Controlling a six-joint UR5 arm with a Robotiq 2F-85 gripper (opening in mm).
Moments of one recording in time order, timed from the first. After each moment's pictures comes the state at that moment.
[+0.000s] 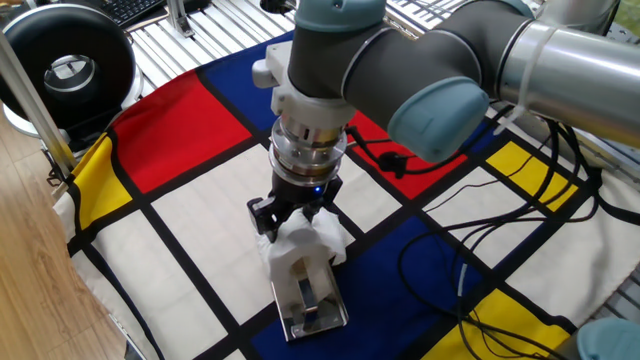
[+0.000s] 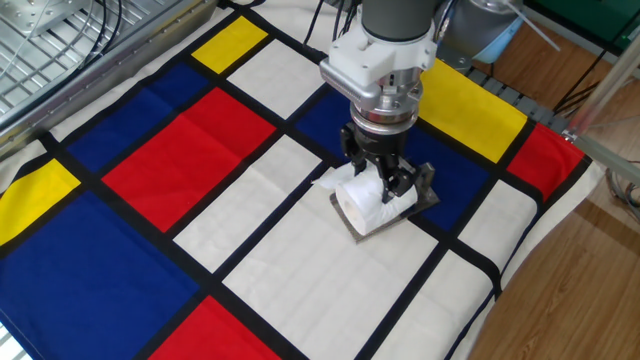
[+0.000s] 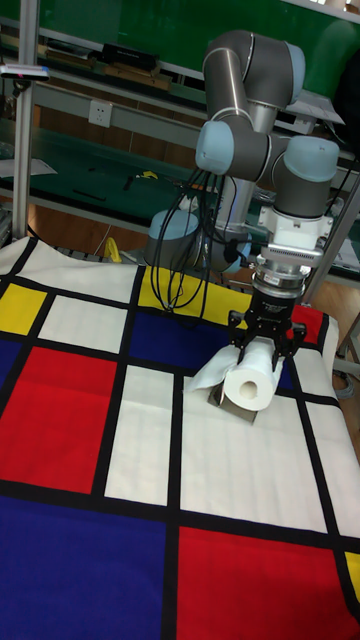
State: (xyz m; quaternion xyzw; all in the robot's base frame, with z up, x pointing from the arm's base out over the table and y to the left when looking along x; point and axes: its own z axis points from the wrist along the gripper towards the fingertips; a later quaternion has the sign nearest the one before) arm 0.433 0.185 0.094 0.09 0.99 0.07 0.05
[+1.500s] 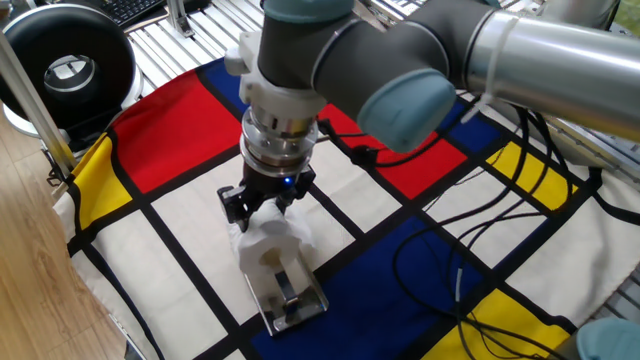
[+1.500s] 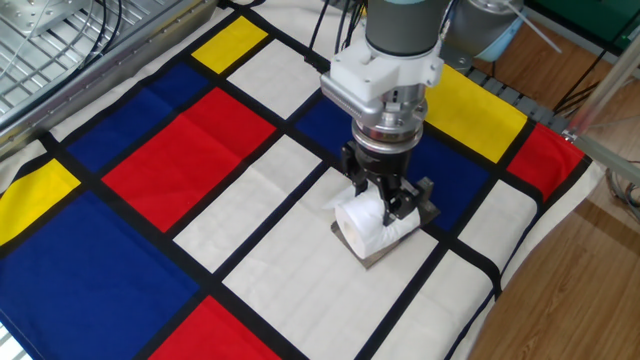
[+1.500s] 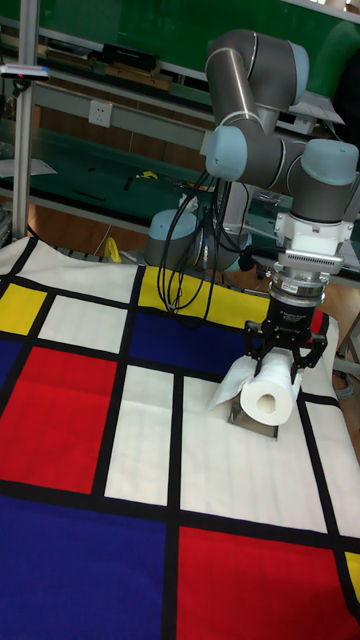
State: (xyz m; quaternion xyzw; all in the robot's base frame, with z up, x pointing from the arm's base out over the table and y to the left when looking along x) arm 0.470 0.210 0.105 0.10 0.99 0.08 0.06
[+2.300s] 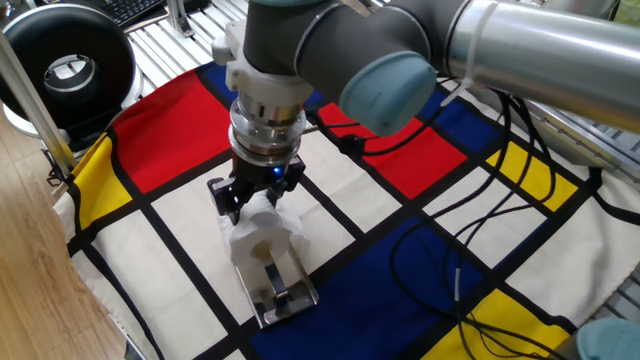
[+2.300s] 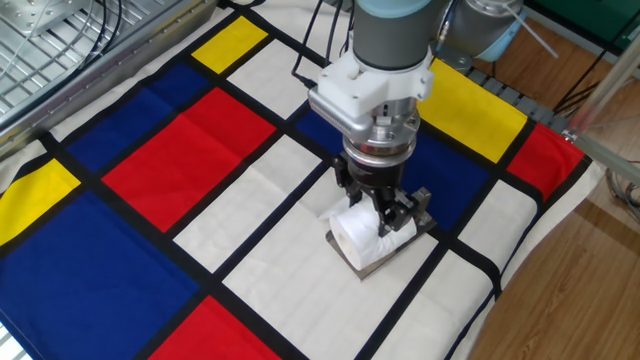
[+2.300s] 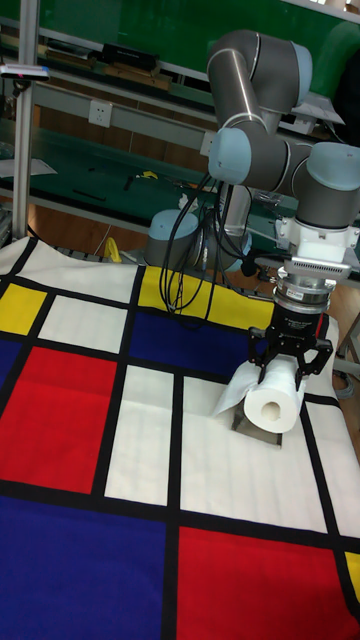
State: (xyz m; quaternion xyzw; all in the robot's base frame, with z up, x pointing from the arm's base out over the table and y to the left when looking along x) arm 0.490 0.215 0.106 0.09 0.99 0.08 0.05
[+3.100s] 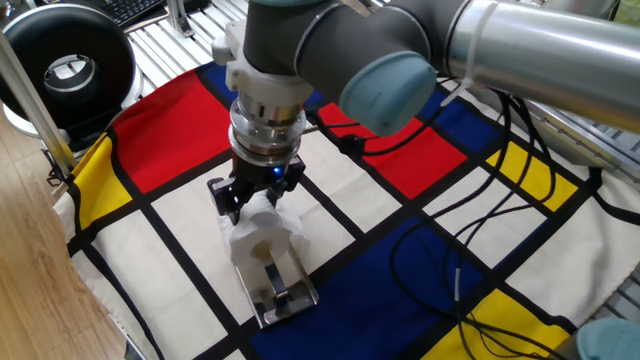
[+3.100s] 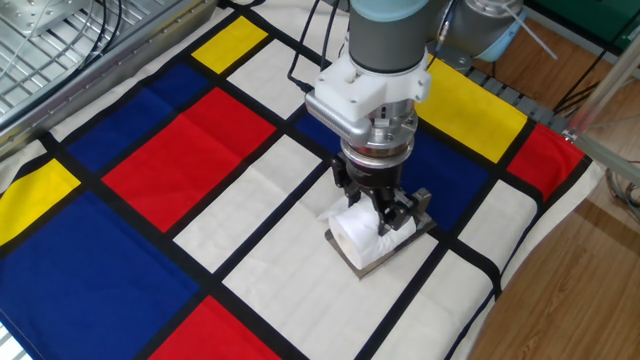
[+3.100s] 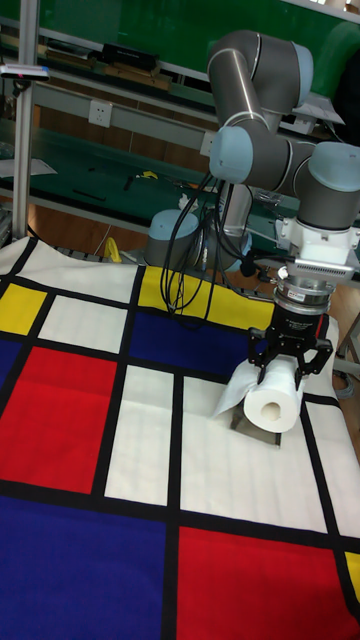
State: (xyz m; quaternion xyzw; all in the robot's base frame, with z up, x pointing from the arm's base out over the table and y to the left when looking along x) arm 0.488 0.211 0.107 0.07 0.99 0.07 0.05
